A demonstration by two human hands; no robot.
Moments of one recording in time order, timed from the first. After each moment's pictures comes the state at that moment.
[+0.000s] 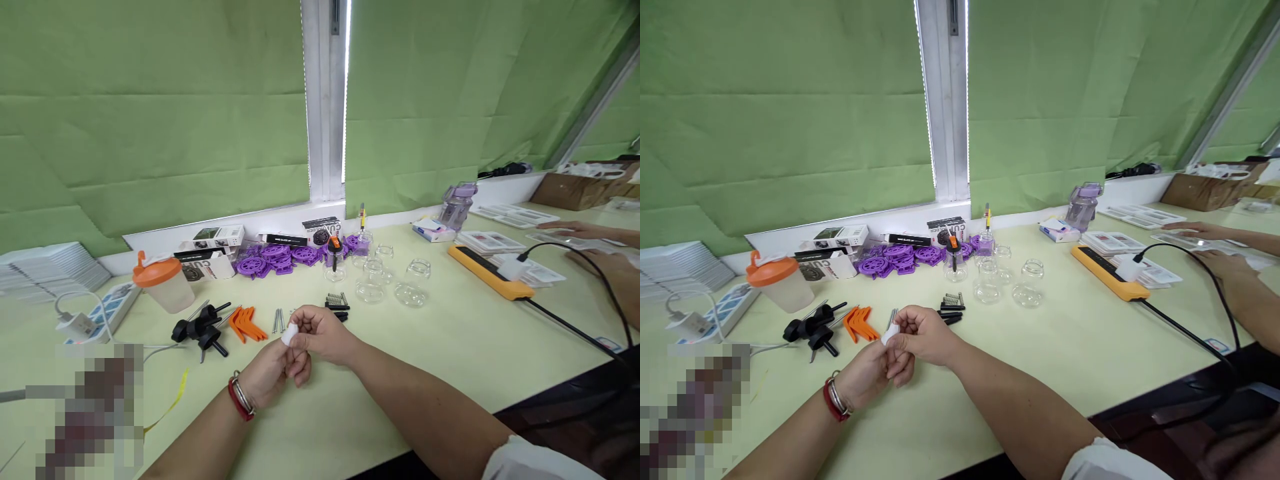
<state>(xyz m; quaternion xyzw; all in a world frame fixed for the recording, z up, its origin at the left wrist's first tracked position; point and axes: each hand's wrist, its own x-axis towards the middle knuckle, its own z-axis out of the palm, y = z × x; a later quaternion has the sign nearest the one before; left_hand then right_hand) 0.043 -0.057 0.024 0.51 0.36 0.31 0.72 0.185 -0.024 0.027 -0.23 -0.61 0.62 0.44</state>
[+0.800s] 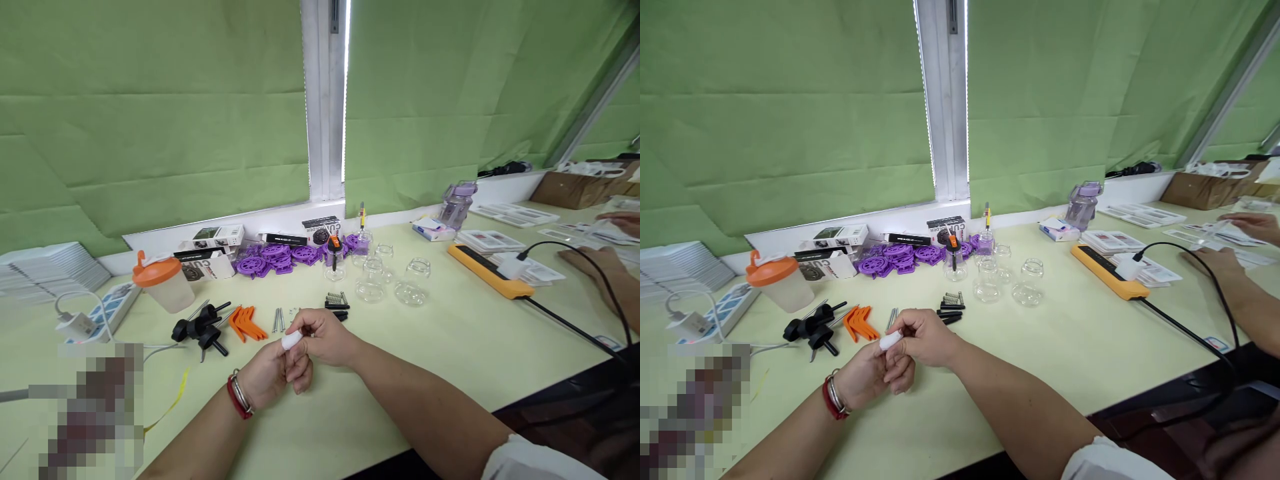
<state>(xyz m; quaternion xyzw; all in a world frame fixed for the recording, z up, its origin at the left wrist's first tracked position) 0.041 -0.059 0.025 0.41 0.27 0.31 0.82 0.186 -0.025 0.025 -0.24 -0.65 0.57 0.44</state>
